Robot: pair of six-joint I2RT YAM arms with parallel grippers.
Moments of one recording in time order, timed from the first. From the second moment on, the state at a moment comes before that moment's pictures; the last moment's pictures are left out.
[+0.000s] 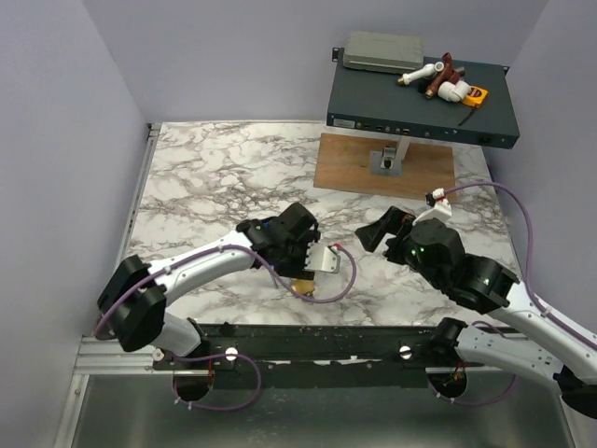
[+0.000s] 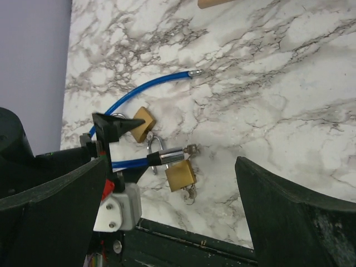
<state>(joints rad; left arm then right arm) -0.88 1.39 0.98 -0.63 0.10 0.91 0.91 0.75 0.89 -0.60 0.46 0.94</state>
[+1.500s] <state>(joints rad) 0.31 1.06 0.64 -0.06 0.60 0.09 0.30 1.25 0.46 0.41 0.65 0.40</state>
